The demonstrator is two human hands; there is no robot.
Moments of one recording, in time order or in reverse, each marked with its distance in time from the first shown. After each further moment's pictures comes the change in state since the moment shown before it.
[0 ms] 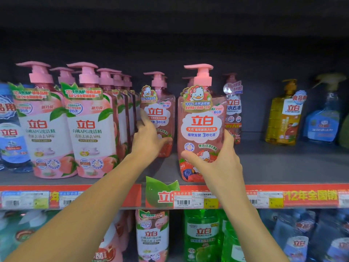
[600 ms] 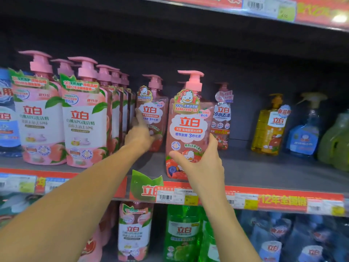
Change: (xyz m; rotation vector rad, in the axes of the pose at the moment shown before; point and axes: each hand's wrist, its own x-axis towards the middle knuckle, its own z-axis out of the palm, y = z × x) left_hand 0.016 -0.003 0.012 0.061 -0.056 -0.063; right_hand -0.002 0.001 -0.005 -0.036 -0.018 -0.006
